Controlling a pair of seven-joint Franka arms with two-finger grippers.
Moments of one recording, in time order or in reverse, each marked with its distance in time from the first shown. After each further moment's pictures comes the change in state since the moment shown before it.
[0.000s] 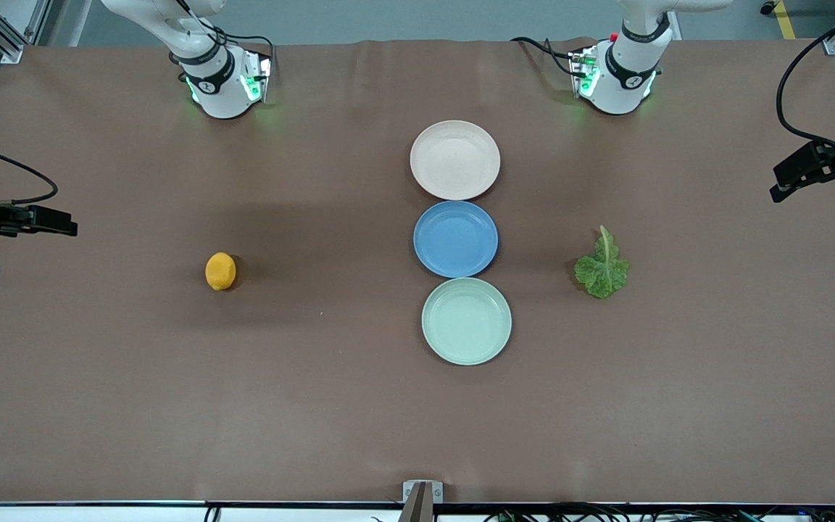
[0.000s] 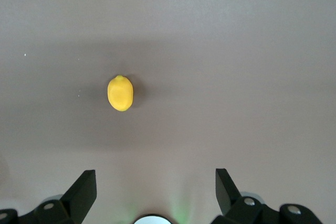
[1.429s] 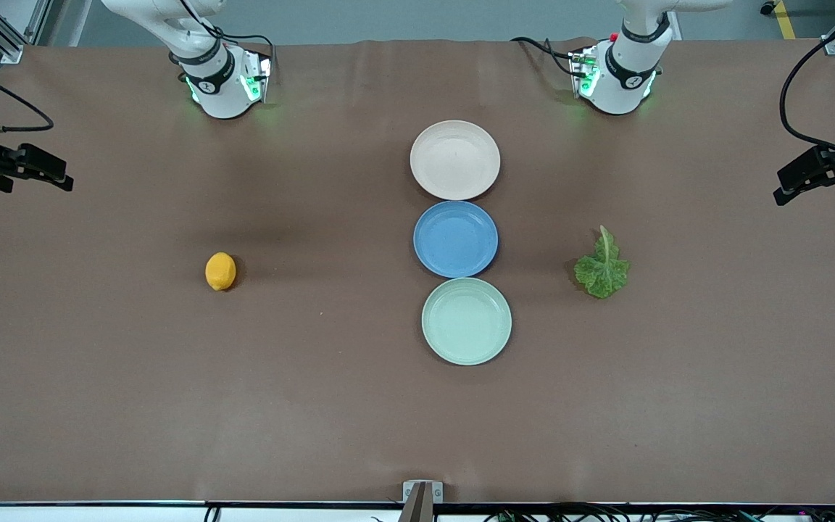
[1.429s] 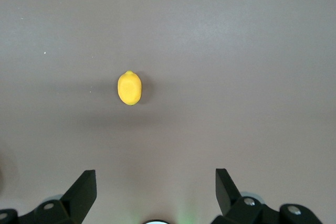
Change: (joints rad) left arm 0.021 0.010 -0.010 0.001 0.000 0.000 0.000; right arm 0.000 -0.316 0.001 -0.320 0.014 0.144 0.000
